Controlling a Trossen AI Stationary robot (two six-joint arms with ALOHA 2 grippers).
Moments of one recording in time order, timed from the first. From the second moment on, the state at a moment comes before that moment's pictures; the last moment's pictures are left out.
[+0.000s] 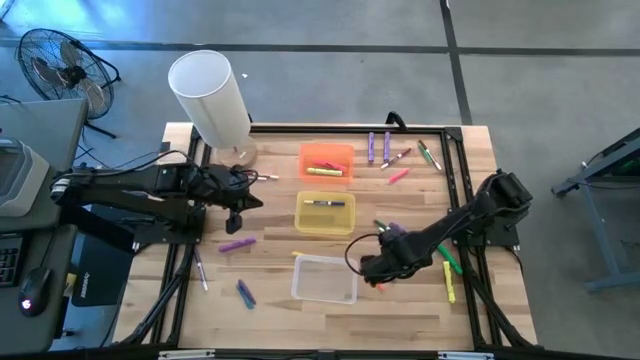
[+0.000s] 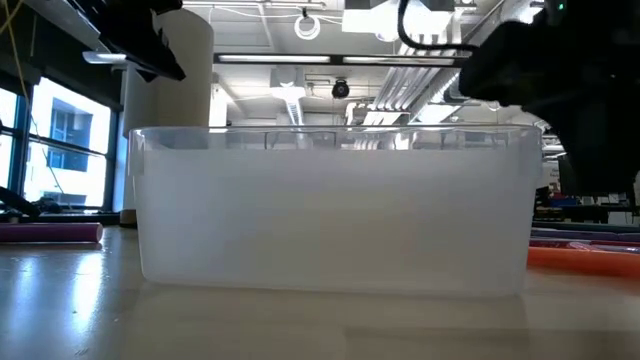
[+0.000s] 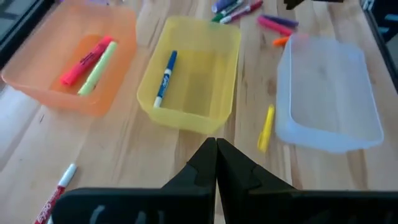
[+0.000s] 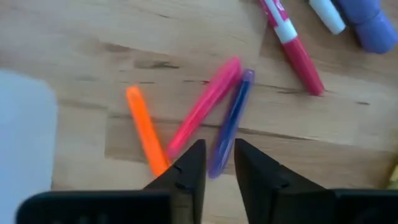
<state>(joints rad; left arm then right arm) 0.01 0.79 0.75 -0.61 -0.03 -0.13 0.47 1.74 1.18 -1.03 0.02 1.87</state>
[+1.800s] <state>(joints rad) 0.01 0.79 0.75 -0.63 0.05 -0.15 0.36 1.90 1.73 -1.00 0.15 0.84</state>
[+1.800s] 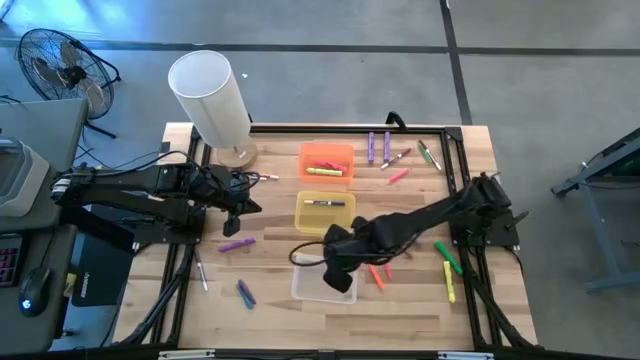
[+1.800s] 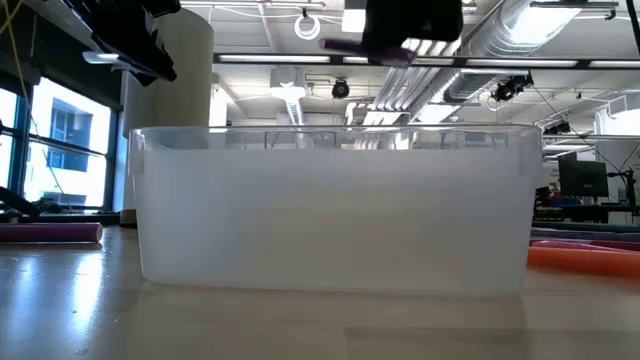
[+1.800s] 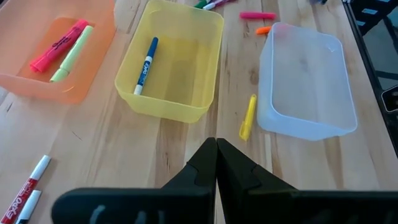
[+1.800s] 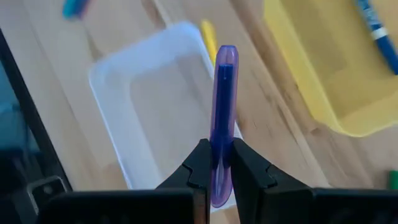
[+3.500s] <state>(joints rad) 0.01 0.89 0.75 -0.80 0.01 -0.85 0.40 1.31 0.94 -0.58 0.24 0.93</state>
